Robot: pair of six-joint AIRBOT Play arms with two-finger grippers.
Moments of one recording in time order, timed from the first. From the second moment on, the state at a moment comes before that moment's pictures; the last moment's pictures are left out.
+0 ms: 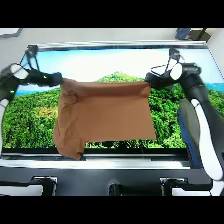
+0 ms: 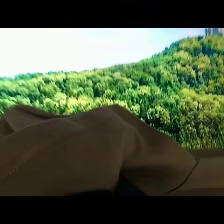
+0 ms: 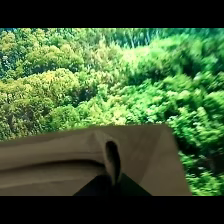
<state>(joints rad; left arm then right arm) -0.01 -1.56 1.57 1.23 -1.00 -1.53 0.12 -1.56 1.59 -1.43 1.01 1.94</state>
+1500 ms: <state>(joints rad) 0.44 -1.31 0.75 1.12 -1.22 -1.33 -0.24 -1.43 1.19 -1.26 1.57 1.55</state>
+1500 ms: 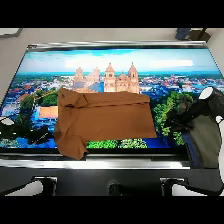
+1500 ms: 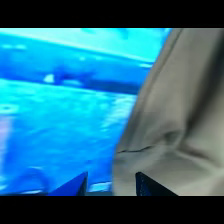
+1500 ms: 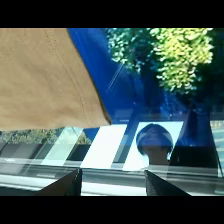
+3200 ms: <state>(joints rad) 0.45 -1.10 1.31 0.98 -1.28 -1.32 -0.05 -1.25 1.38 -1.30 1.16 1.55</state>
